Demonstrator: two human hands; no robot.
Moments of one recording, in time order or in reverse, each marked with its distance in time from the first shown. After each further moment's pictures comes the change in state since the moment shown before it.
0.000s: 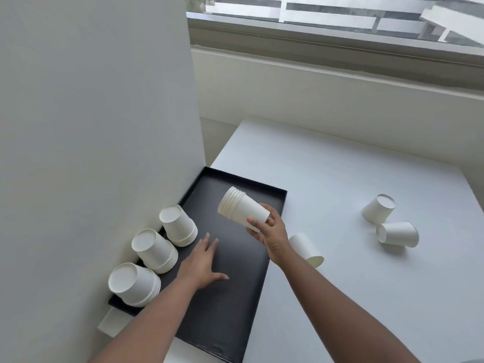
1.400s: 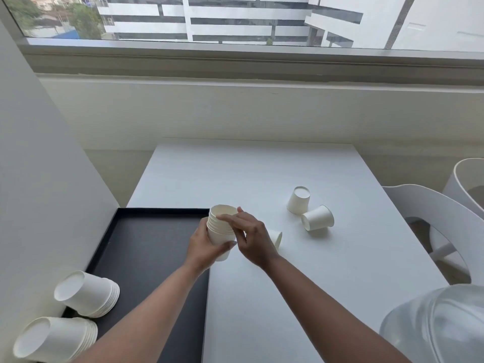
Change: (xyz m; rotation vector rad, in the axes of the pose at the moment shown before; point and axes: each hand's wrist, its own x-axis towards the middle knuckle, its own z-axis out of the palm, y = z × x) left_hand 0.072 0.166 -0.025 -0.869 0.142 0.291; right_hand -0.022 -0.075 -0.089 -1.032 0.155 -0.869
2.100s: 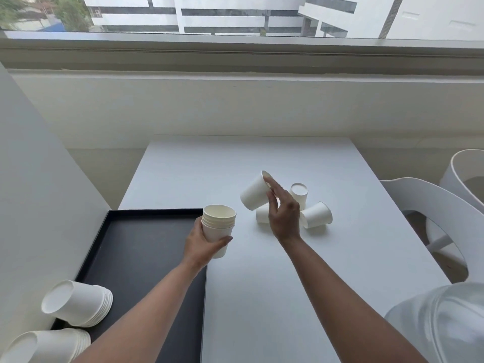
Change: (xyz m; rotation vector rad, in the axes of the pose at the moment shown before) left_hand 0.017 -0.005 0.004 -0.018 0.013 -0.078; right_hand 0.025 0.033 -0.045 -0.101 0.427 0.251
